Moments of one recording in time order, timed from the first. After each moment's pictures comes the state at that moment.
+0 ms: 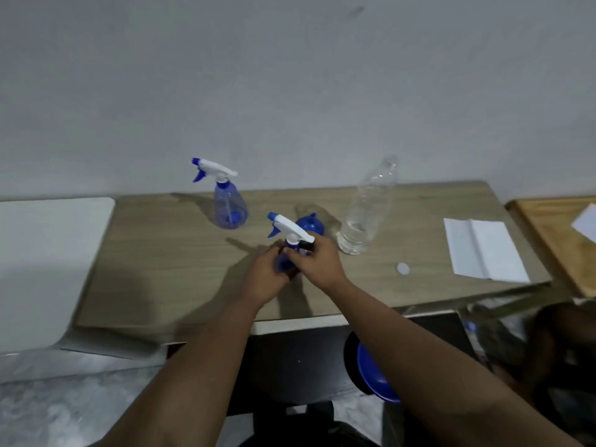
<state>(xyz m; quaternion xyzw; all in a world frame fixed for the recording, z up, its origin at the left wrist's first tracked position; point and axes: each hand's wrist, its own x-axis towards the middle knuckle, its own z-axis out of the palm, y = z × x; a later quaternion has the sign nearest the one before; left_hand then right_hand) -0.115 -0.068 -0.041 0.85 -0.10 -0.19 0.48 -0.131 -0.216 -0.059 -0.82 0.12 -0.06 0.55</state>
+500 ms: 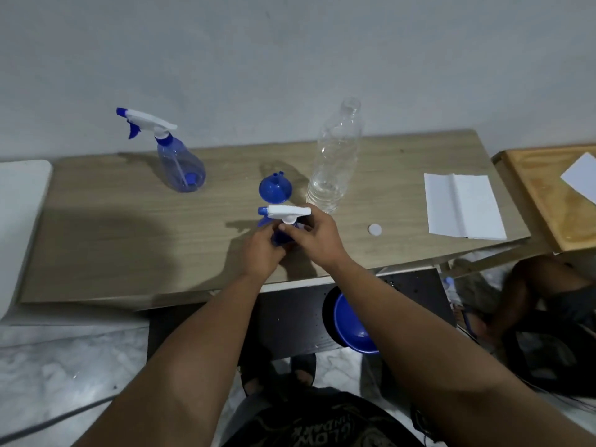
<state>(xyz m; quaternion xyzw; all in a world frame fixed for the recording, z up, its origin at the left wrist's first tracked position) -0.138 -0.156 -0.081 0.91 -0.04 -0.18 0.38 -0.163 -0.296 -0.094 -0.77 0.15 -0.03 0.62</state>
